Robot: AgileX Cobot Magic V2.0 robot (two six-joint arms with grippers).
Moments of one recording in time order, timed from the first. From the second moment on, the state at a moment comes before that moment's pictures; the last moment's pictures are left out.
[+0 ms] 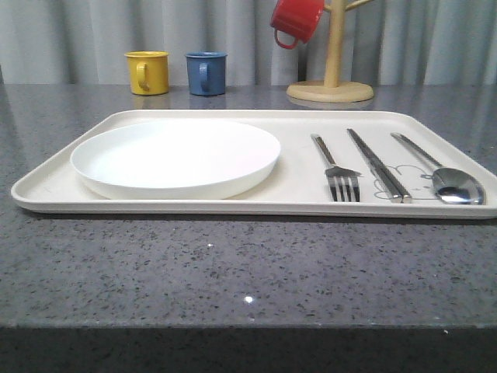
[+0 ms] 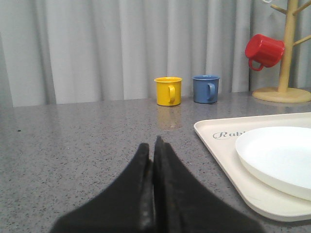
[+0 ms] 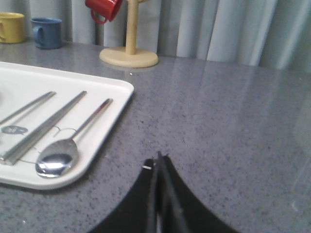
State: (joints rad) left arm -0.15 0.00 0.00 -0.02 -0.02 0.08; right arm 0.06 -0.01 -0.04 -0.01 0.20 -0.02
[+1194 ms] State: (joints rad) left arm -0.15 0.00 0.00 -0.02 -0.02 0.08; right arm 0.03 -0.01 0.03 -0.01 0.07 0.06
